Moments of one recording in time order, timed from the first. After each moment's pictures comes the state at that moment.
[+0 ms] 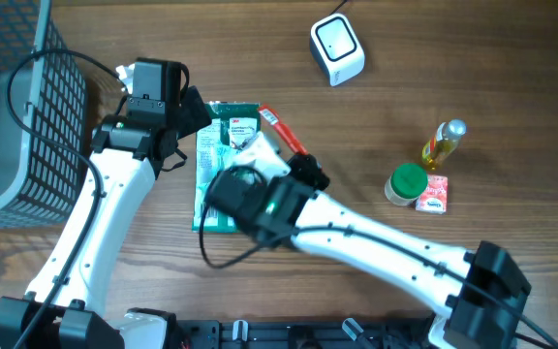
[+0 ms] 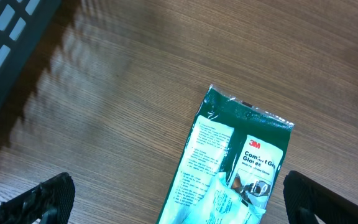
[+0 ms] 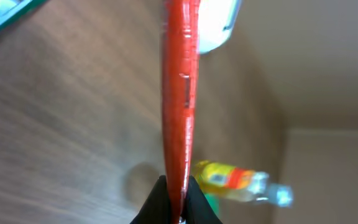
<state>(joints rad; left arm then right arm) -0.18 1.46 1.21 -0.73 -0.26 -0.53 1.06 1.76 1.46 -1.14 0.88 0.24</state>
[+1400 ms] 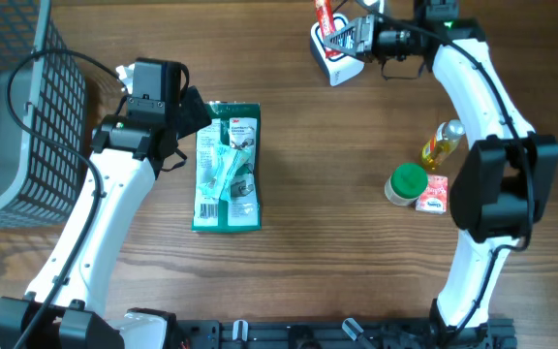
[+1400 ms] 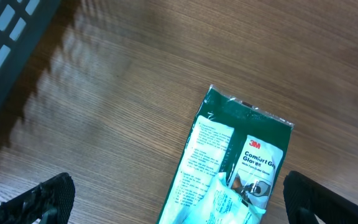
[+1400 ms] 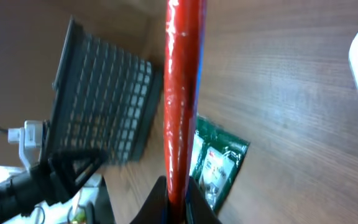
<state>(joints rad) -0.18 1.46 1.21 -0.73 -0.26 -0.53 0.09 2.16 1.87 -0.57 -1.05 0.33</state>
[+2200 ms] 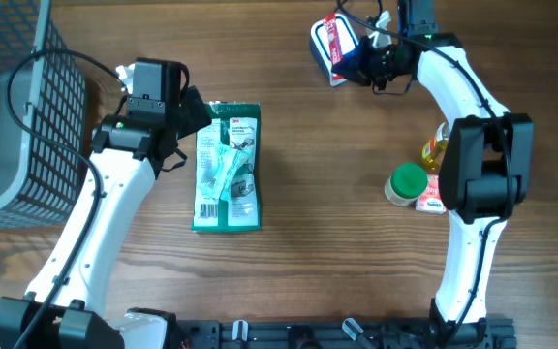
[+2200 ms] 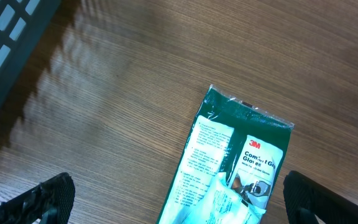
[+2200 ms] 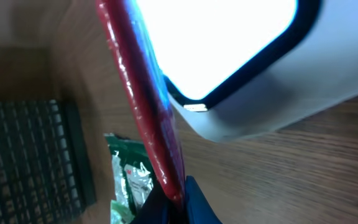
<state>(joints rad) -0.18 1.46 1.21 -0.73 -0.26 -0.53 0.09 2.31 1.85 -0.63 -0.75 0.50</state>
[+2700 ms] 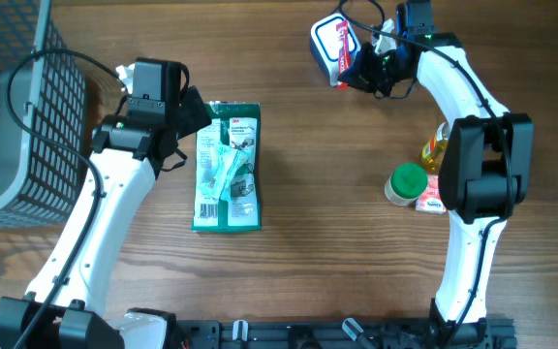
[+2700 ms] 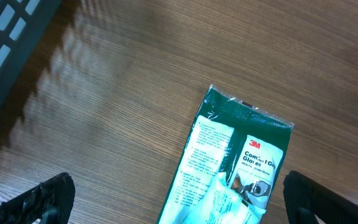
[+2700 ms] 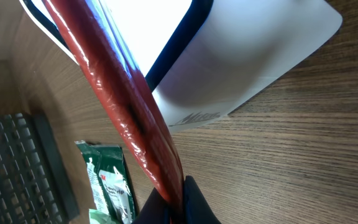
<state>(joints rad) -0.18 1.46 1.21 -0.73 -0.26 -0.53 0.09 2.31 1.85 -0.70 -0.65 0.52</state>
